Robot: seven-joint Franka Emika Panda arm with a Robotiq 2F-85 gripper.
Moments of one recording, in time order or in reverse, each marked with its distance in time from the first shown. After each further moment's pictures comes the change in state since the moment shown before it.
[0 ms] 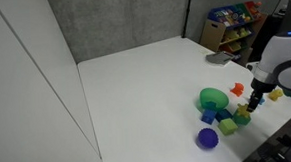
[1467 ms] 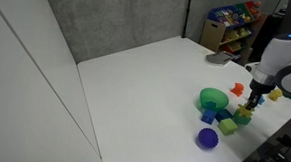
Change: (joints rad) arm 0.006 0.016 -0.006 -0.009 -0.072 0.061 0.021
